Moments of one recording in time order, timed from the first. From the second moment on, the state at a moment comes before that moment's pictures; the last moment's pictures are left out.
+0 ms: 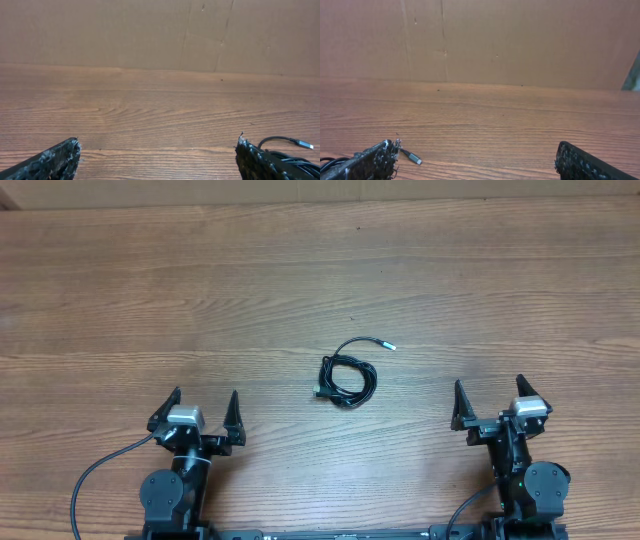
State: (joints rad) left arm -0.01 0.01 0.01 -0.07 0.08 -0.09; right arm -0.01 0.01 0.02 -0.03 -0.10 -0.01
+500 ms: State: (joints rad) left arm -0.01 0.02 0.10 -0.27 0.07 -0.21; right arm -0.01 0.01 0.02 -0.03 -0.10 -0.02
